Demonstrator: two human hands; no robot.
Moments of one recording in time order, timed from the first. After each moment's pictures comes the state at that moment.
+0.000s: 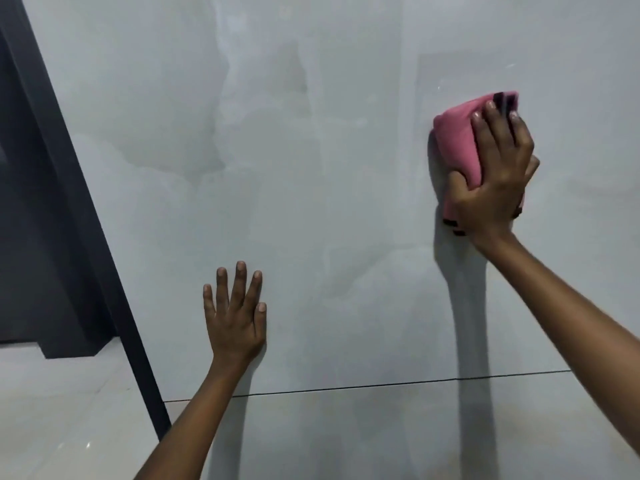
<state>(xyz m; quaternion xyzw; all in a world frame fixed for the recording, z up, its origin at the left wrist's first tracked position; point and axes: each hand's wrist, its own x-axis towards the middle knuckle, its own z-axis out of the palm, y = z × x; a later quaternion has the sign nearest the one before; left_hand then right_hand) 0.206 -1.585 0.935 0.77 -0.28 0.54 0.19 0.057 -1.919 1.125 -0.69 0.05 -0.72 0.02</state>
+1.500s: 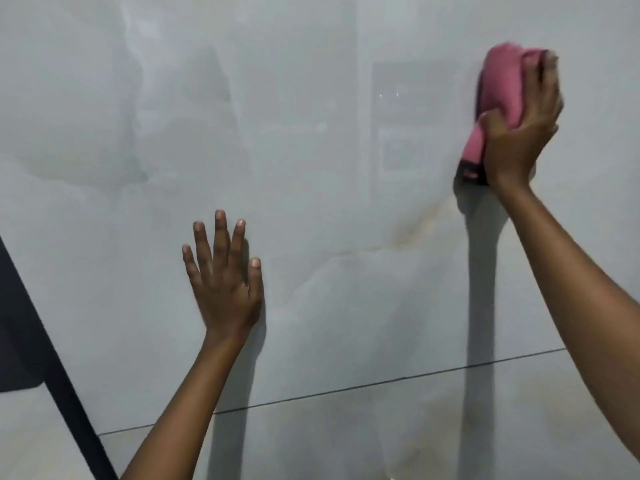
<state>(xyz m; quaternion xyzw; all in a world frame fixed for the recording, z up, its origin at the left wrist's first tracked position) 0.160 -1.674 1.018 0.73 -0.26 0.56 0.28 0.008 -2.020 1.189 -0.65 0.12 -0.74 0.16</state>
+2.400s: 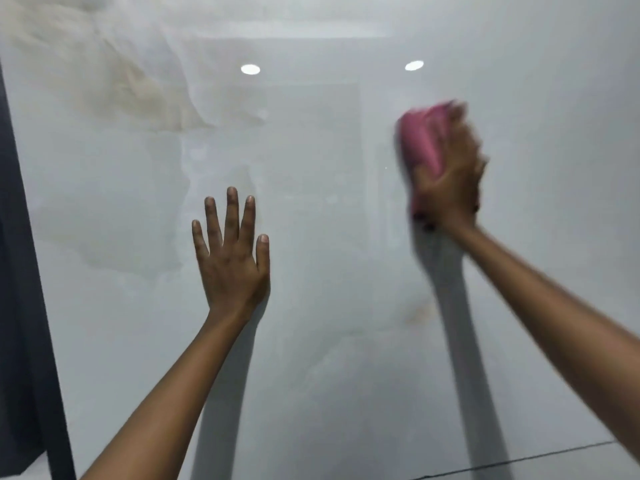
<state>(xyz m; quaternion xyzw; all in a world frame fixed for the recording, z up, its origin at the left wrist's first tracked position) 0.177 -1.682 1.158 0.73 -0.22 0.61 0.22 0.044 -1.960 1.255 -0.66 0.07 -0.73 0.15</state>
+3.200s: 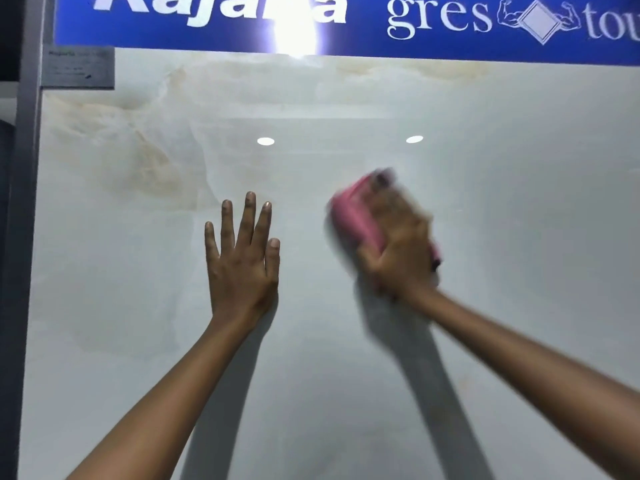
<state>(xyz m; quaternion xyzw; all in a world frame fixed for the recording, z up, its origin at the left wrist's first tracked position) 0.182 -1.693 1.262 0.69 -0.23 0.65 0.22 0.076 -1.897 1.282 -0.70 -0.07 -0.71 0.00</state>
